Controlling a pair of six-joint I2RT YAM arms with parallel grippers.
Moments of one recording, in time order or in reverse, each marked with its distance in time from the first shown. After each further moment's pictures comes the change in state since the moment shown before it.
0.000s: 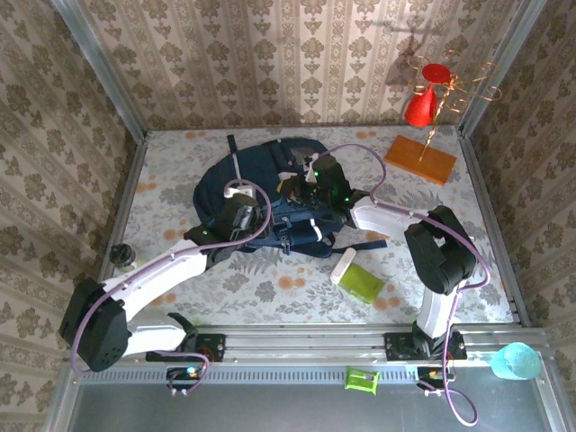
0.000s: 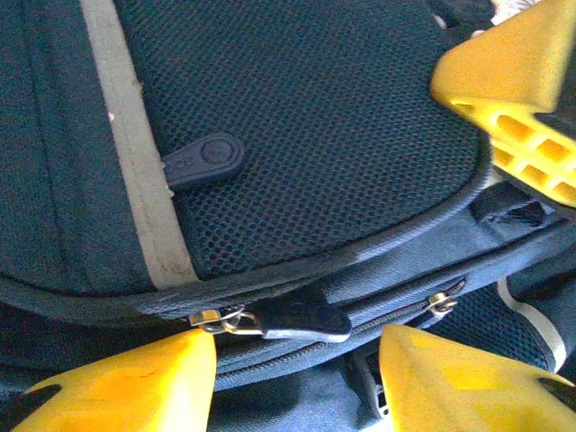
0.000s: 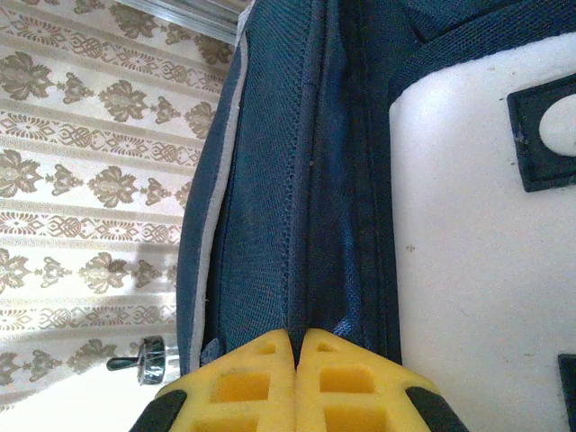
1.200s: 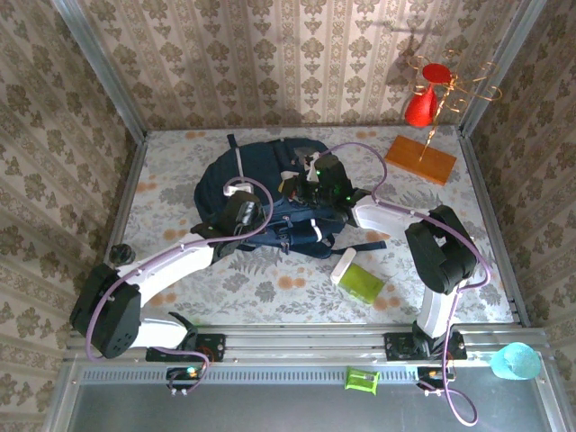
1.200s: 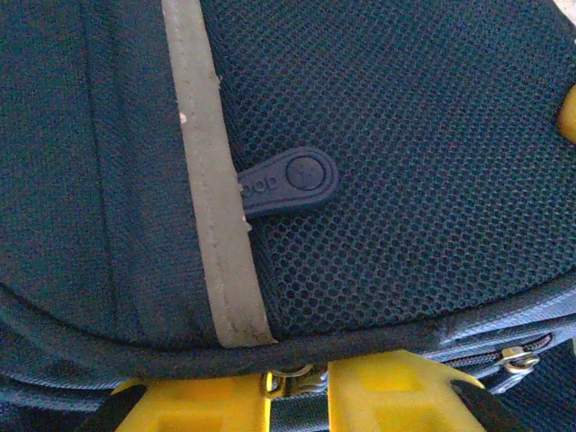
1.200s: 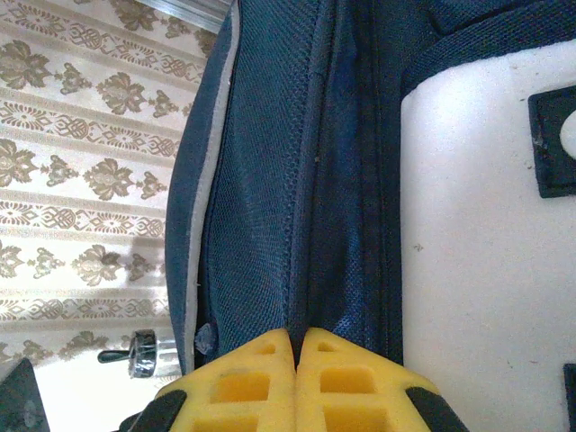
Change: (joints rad) left arm 0.053 0.091 -0.009 0.096 -0.027 0.012; right arm -0.016 0.000 0.000 -0.010 -0.025 -0.047
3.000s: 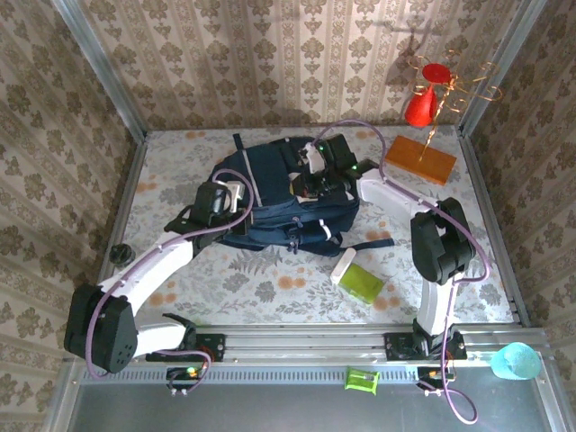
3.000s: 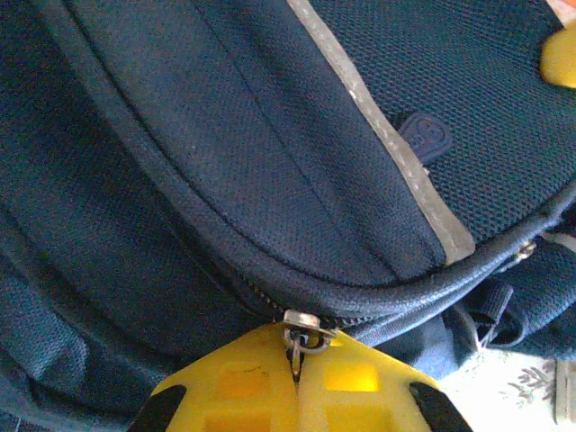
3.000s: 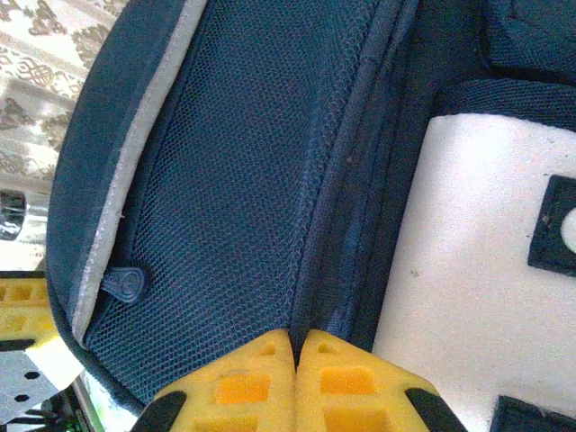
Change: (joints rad) left arm 0.229 -0.094 0.006 -0.135 0.436 0.279; right arm -0.109 0.079 0.323 -0.619 -0.135 -0.618
